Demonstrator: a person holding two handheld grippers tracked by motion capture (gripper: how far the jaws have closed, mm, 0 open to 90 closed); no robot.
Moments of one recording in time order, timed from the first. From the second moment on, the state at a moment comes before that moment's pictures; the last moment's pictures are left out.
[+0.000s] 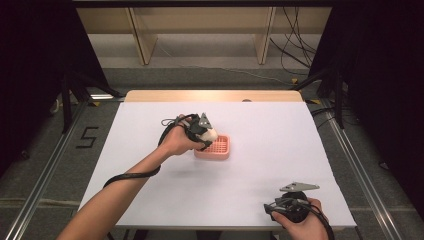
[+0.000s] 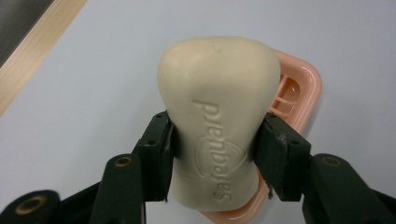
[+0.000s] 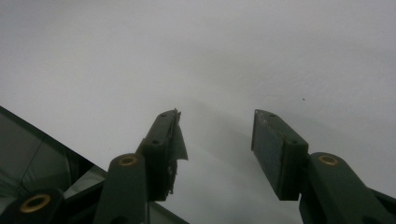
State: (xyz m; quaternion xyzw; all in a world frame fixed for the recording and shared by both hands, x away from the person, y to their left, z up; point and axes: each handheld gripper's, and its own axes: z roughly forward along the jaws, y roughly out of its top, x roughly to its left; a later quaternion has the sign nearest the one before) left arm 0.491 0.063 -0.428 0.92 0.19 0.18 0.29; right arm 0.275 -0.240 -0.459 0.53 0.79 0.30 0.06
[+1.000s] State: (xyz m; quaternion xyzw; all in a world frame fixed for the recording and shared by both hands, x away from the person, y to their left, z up) left arm 0.497 0.054 -0.437 0.93 0.20 0.16 0.28; right arm 0.276 -0.240 -0.460 0.53 0.79 0.30 0.06
